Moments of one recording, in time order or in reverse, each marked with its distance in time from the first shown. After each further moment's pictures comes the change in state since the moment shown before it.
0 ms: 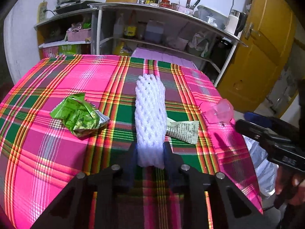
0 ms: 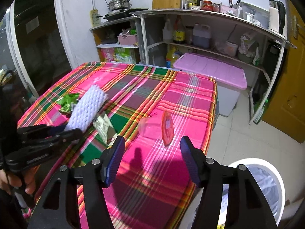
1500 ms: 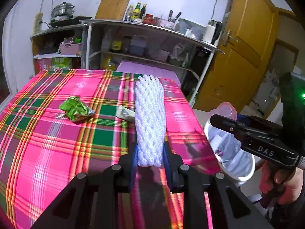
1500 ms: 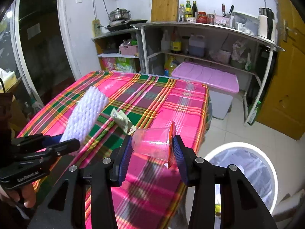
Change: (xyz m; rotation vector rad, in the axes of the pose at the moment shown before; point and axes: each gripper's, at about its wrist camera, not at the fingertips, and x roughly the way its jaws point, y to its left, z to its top) left arm -0.092 -0.046 -0.040 0.052 -0.094 -0.087; right arm -0.088 0.023 -0.032 0.030 -0.092 -0.016
